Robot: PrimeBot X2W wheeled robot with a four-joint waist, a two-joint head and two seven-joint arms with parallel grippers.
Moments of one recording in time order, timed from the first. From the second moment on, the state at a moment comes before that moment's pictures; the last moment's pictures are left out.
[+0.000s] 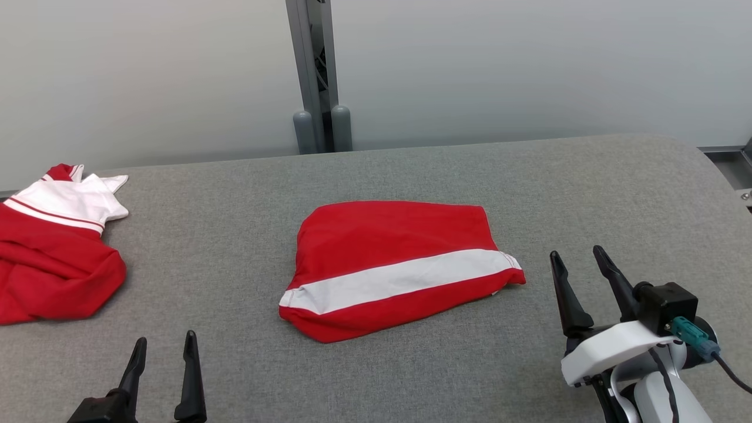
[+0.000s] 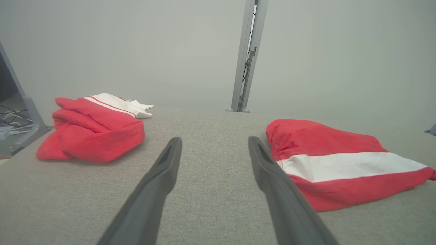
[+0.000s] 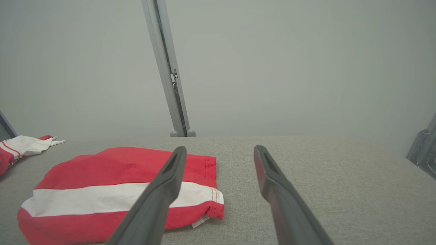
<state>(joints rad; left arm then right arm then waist) 0.14 0.33 -0.30 0.02 -0.54 0.33 -0.26 -0.23 -0.05 0.09 0.42 0.18 0.13 -0.24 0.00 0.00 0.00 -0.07</state>
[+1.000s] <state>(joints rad) 0.02 0.31 -0.36 0.11 -0.66 0.14 -0.09 -0.22 -0.05 0.11 0.42 0.20 0.13 -0.22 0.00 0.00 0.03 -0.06</state>
